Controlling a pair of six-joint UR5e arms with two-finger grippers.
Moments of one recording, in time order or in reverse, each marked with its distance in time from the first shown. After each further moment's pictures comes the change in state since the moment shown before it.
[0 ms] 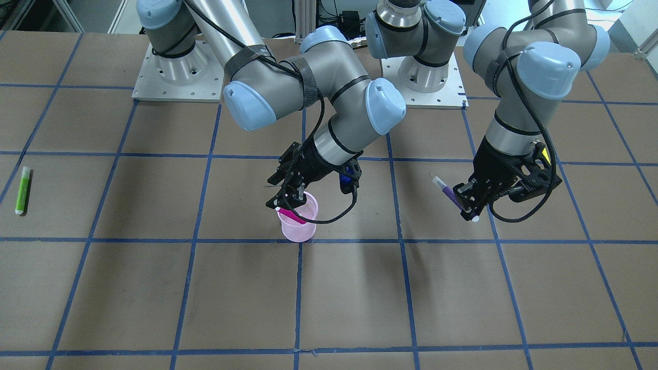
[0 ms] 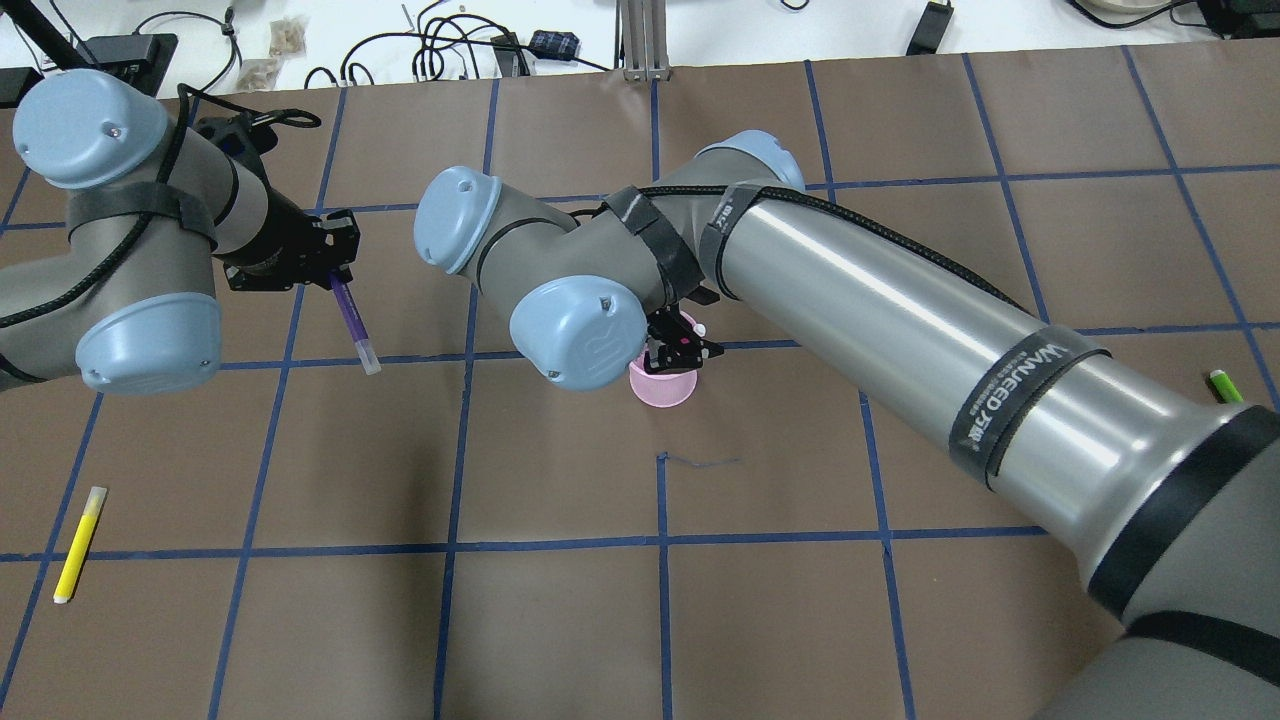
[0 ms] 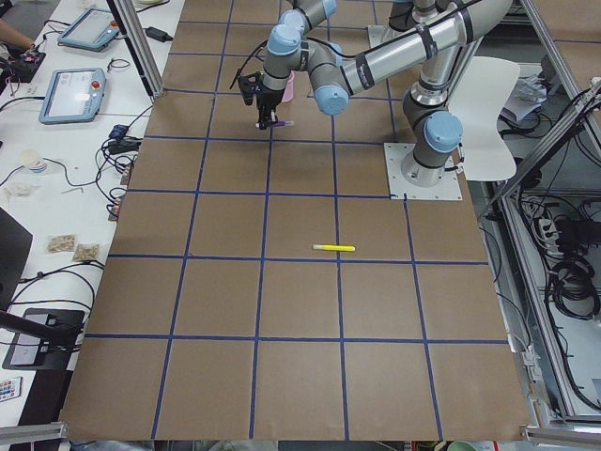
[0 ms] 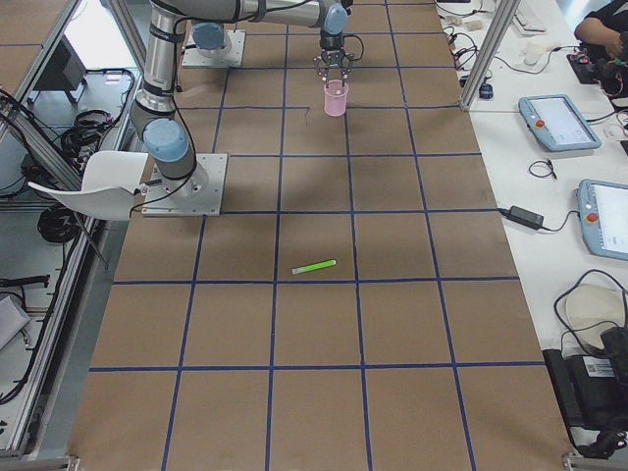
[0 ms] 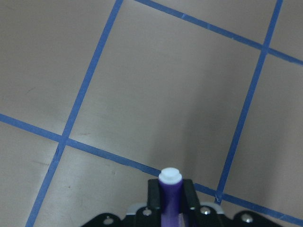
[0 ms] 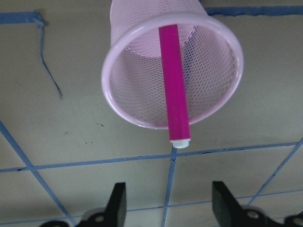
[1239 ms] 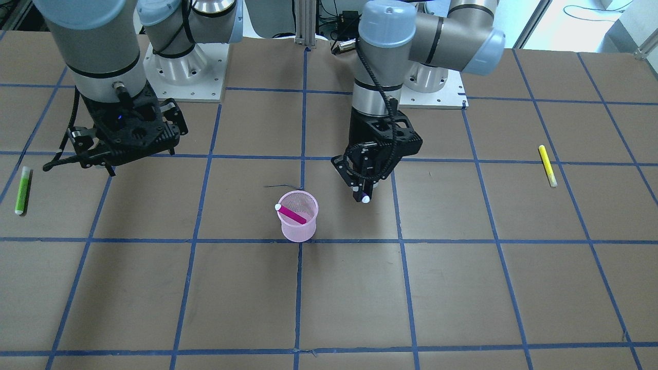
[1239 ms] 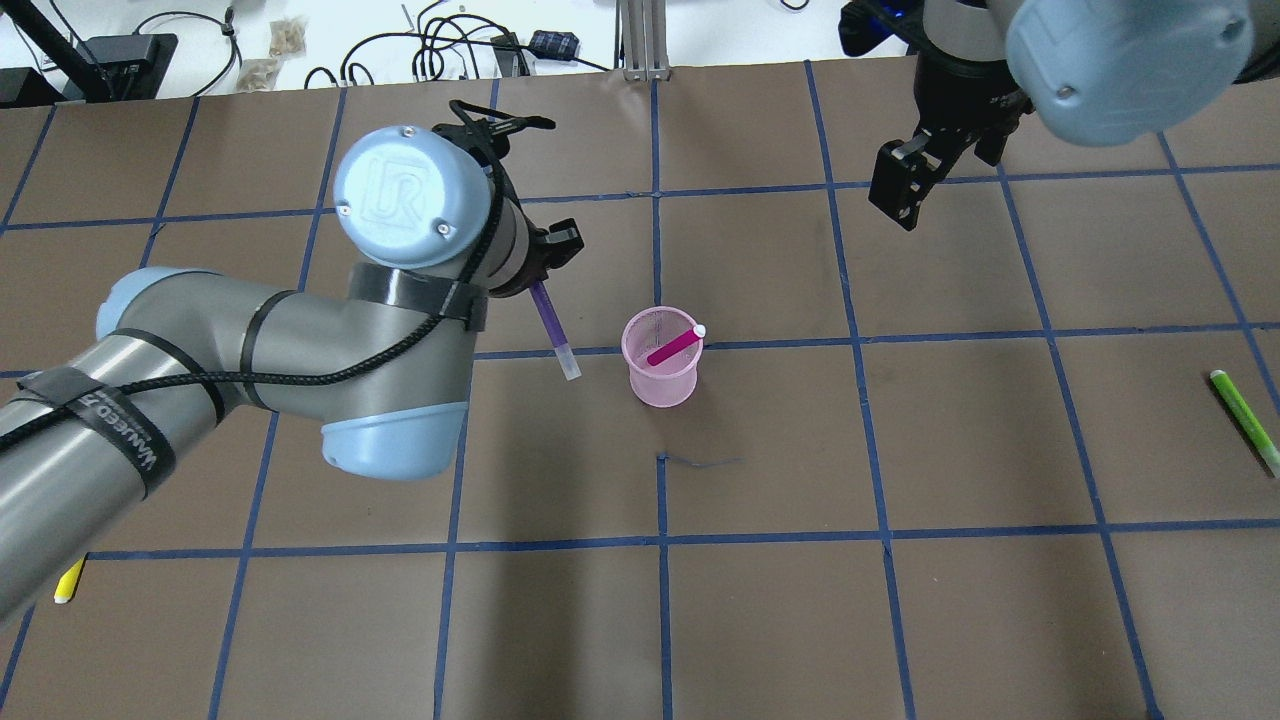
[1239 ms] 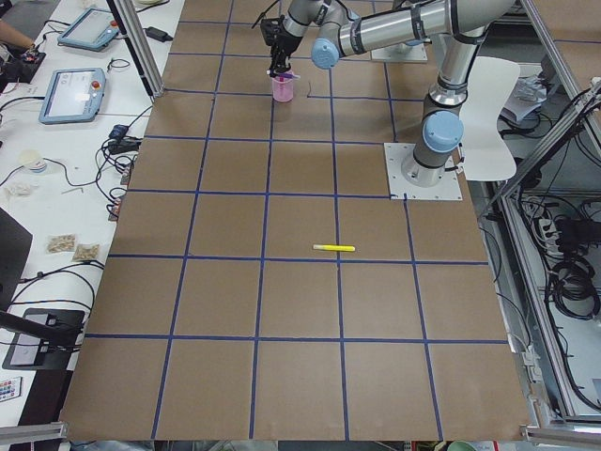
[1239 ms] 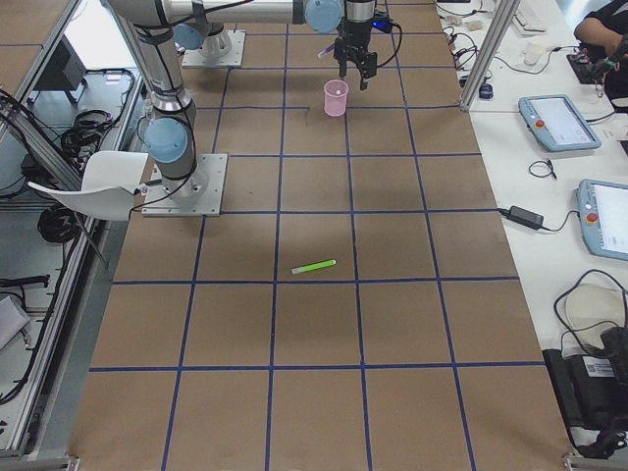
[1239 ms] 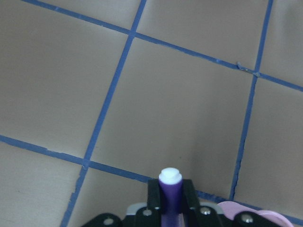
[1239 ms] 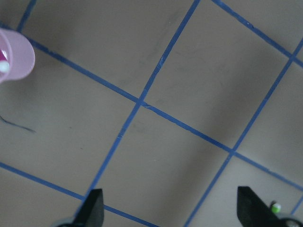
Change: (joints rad) left arm -0.506 -0.032 0.007 0.190 0.217 -0.439; right arm -0.538 -0.385 0.031 0.034 0.484 0.453
